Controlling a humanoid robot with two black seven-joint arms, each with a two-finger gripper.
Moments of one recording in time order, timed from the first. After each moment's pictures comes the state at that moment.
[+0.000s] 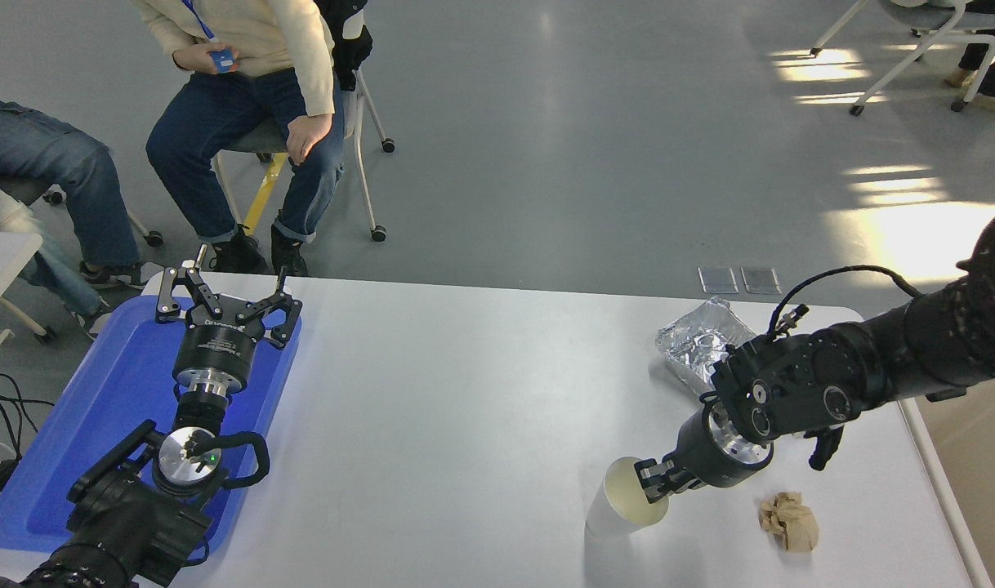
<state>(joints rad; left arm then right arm) -0.50 0.13 -1.12 -0.54 -0.09 -0.62 -0.35 1.69 -0.18 -1.16 1.41 -0.39 0.26 0.18</state>
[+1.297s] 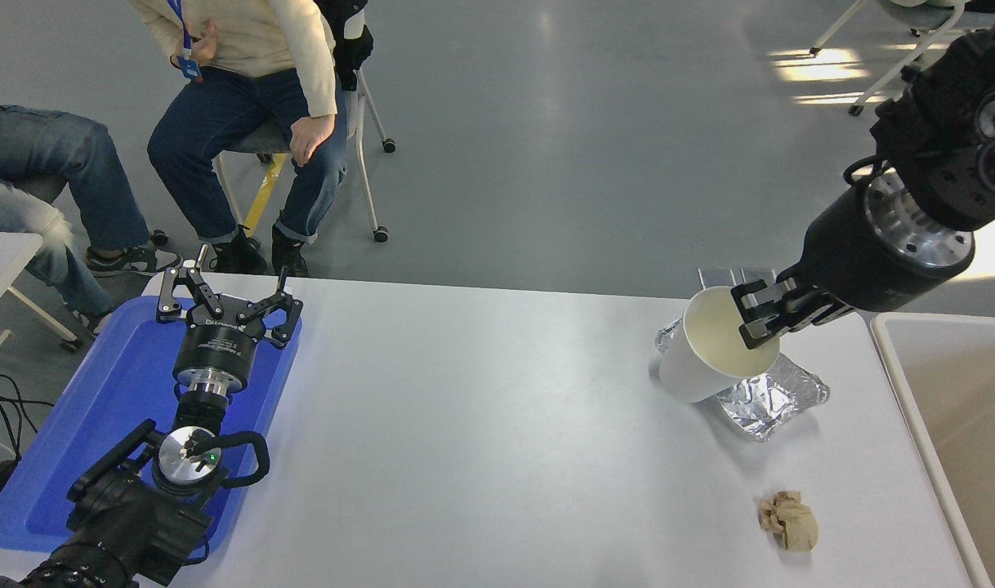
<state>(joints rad) -0.50 0.14 -1.12 -0.54 -0.09 -0.62 -0.35 2.58 -0.36 -1.39 1.74 -0.34 0.61 0.15</state>
